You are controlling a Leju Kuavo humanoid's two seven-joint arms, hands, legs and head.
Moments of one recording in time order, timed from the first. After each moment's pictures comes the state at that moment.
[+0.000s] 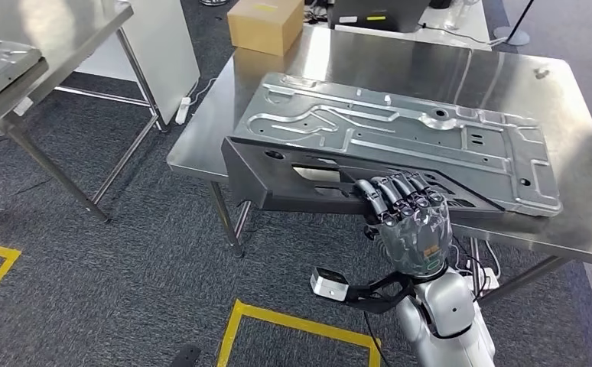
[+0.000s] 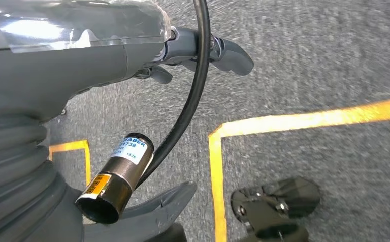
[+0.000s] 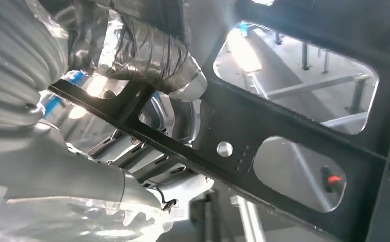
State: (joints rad) left arm -0.09 -0.19 0.49 -0.20 -0.91 0.26 0.02; right arm -0.27 0.08 0.33 -1.62 1.48 -0.68 -0.28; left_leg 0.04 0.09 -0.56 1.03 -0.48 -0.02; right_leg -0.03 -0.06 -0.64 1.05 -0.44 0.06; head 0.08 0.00
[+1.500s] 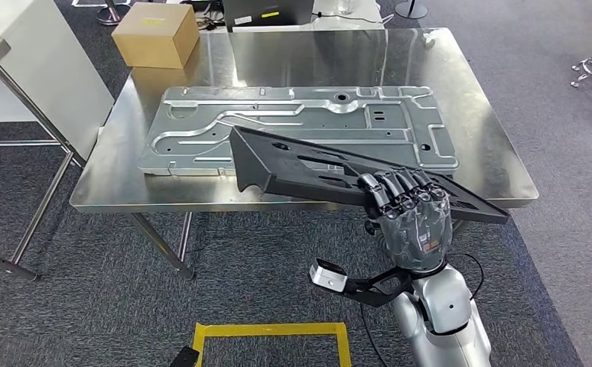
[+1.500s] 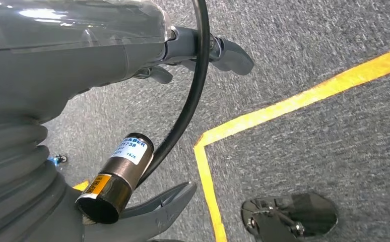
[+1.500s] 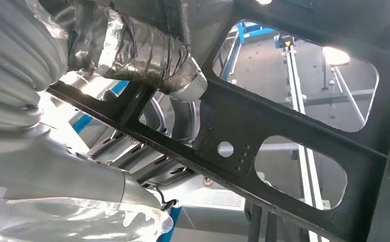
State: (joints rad) left arm -0.09 -0.19 0.52 -0.20 -0.94 0.26 0.04; right arm -0.27 0.11 0.30 -1.61 1.51 -0.68 -0.25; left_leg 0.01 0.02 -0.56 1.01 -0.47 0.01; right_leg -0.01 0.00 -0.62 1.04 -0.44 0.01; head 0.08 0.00
